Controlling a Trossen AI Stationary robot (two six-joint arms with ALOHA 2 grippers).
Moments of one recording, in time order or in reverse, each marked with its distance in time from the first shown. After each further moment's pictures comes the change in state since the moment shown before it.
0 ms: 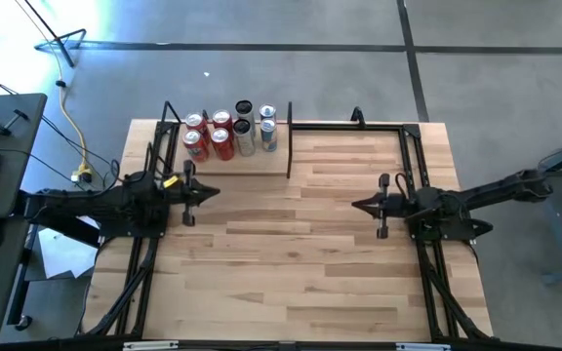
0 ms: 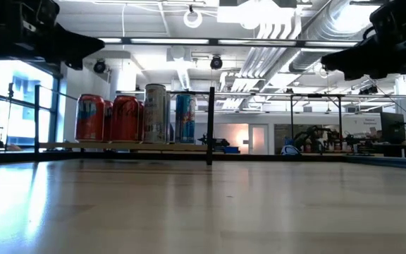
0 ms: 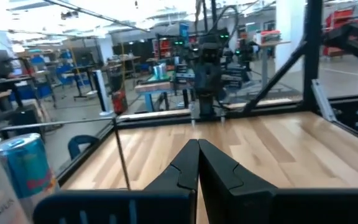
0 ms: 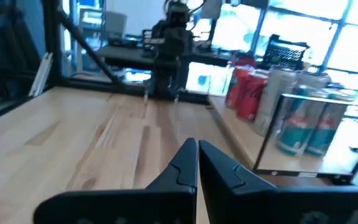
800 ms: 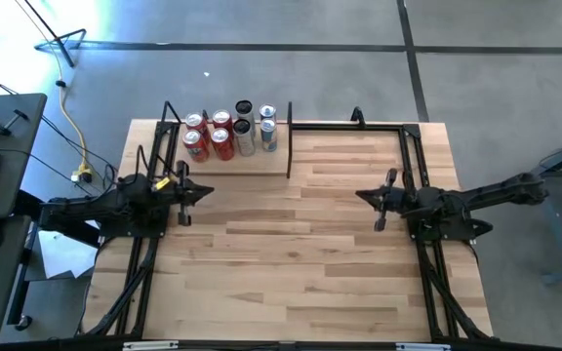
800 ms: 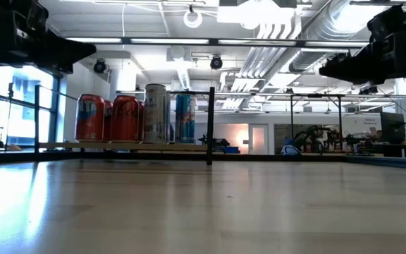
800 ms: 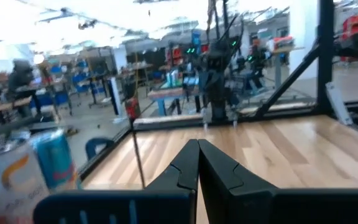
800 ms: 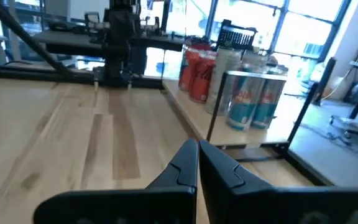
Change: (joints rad) left arm 0.002 -0.272 -0.046 -0.176 -0.040 0.019; right arm 0.000 -0.113 -0.009 -0.135 0.207 0.014
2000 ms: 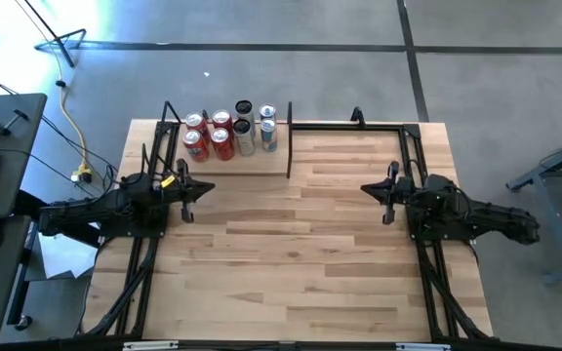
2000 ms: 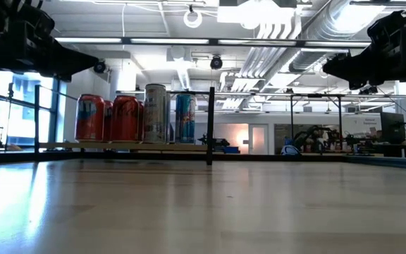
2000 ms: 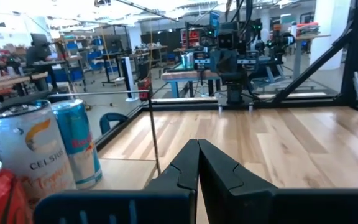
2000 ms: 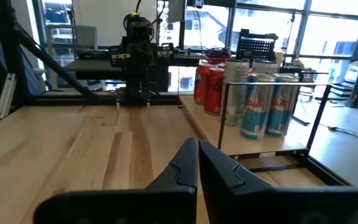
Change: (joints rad) left arm 0.061 0.000 -0.002 -0.076 -0.029 -0.045; right arm -0.406 -0.292 0.000 -0.241 -0.514 0.088
